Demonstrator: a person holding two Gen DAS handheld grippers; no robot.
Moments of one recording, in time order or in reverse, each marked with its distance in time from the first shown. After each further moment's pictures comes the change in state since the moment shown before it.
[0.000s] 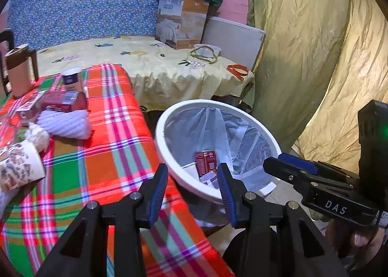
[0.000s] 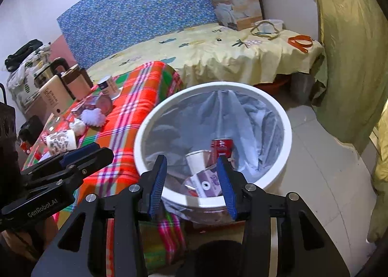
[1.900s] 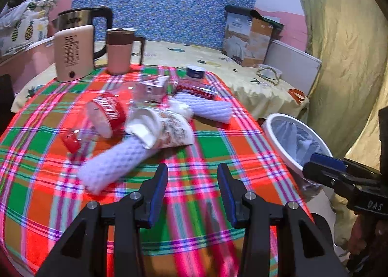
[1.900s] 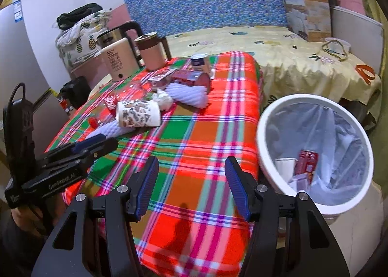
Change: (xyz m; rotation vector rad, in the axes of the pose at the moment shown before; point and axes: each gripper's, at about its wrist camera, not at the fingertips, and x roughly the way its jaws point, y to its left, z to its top) left arm -0.096 0.133 -0.049 -0.179 -0.090 0.281; right arm 0.011 0.121 -0.013 -0.239 0.061 0.245
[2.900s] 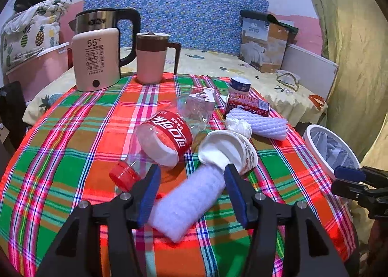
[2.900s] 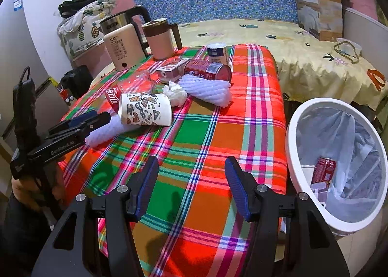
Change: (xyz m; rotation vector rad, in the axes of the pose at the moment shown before) left arm 0.019 0.070 0.023 0.034 -0.030 0.063; right arm 0.030 0.021 0.009 -0.028 0.055 0.005
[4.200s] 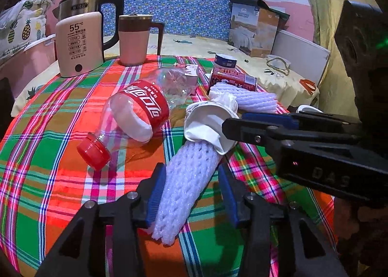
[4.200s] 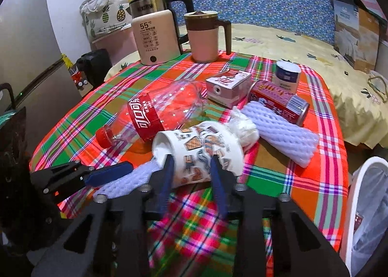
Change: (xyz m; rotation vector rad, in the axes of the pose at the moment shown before) left arm 0.015 -0.016 -0.017 0.019 0.080 -0.050; right arm 0.070 0.067 0.045 -0.173 0.009 0.075
